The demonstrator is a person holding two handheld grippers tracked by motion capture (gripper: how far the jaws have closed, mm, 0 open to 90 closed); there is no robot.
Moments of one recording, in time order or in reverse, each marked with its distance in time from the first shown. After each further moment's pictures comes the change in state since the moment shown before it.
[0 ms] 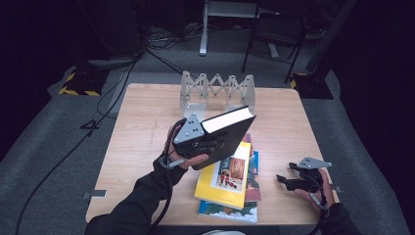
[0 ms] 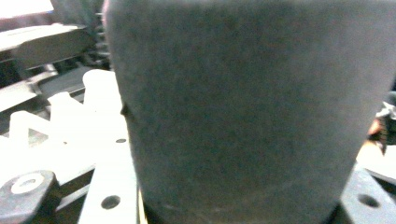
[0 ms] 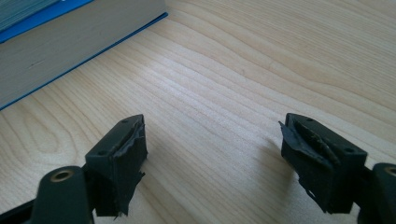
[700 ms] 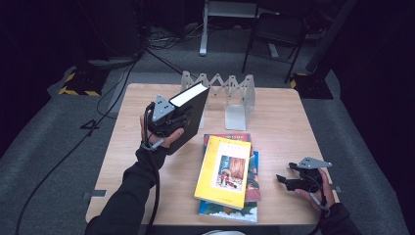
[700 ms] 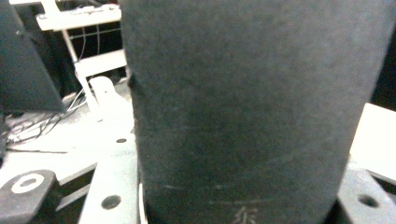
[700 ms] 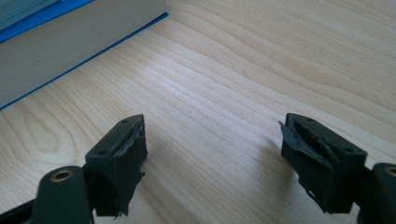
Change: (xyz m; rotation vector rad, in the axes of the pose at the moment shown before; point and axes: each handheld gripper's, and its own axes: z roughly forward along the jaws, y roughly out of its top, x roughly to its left) left arm 0.072 -0.026 -0.016 0.050 0.367 -0.145; right arm 0.000 0.000 0.000 0.000 0.002 -0.002
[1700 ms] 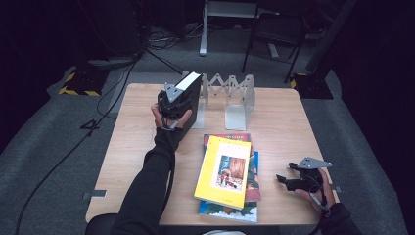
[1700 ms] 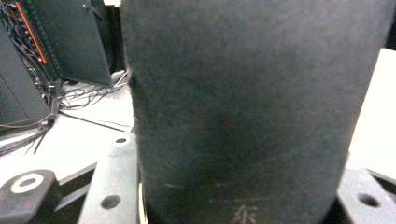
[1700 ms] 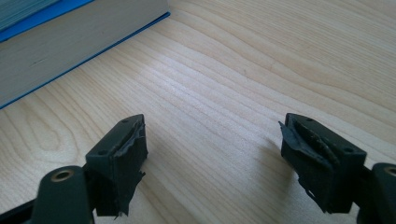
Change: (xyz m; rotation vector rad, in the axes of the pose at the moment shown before) left arm 0.020 -0.010 0.079 0.022 0.231 -0.118; right arm 0.000 0.000 0.000 -0.001 0.007 -0.008
